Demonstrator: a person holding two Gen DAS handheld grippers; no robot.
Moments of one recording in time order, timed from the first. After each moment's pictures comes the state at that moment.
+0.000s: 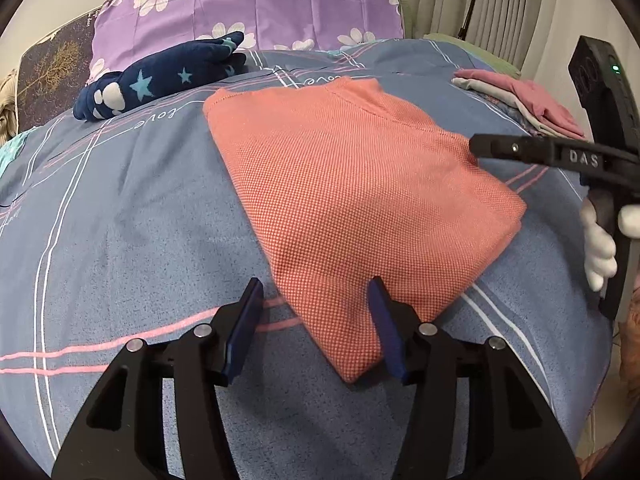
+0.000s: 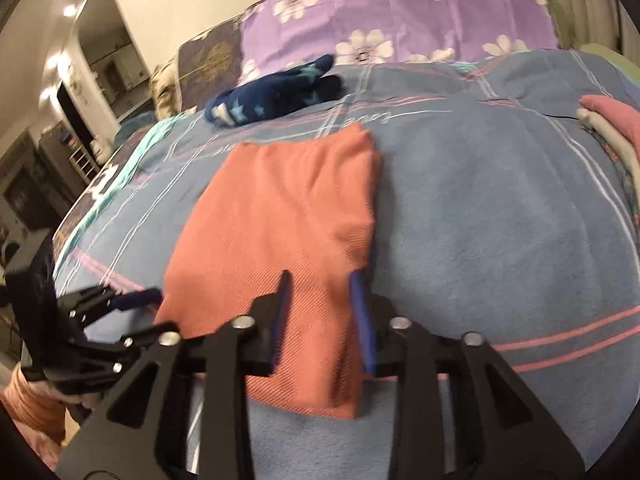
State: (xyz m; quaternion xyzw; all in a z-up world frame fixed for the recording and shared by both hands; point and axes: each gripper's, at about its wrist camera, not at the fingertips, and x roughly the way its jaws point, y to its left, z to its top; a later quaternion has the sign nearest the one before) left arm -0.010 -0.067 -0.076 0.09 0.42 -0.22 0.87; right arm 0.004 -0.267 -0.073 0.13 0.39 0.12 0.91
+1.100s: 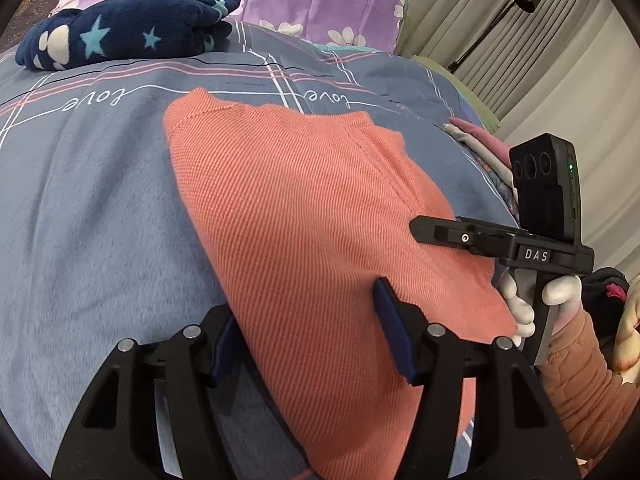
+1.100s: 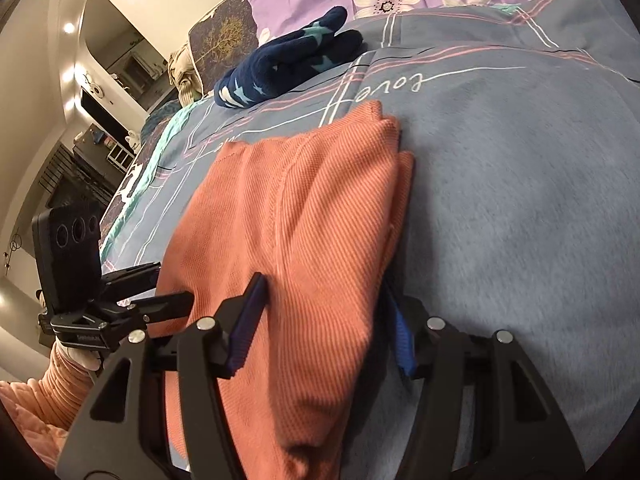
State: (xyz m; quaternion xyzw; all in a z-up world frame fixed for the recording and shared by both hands) left arm 0.110 -0.070 -0.084 -0.06 0.48 -0.31 0.82; right arm 0.113 -0.265 -0.113 0.19 0.45 0.23 0.84
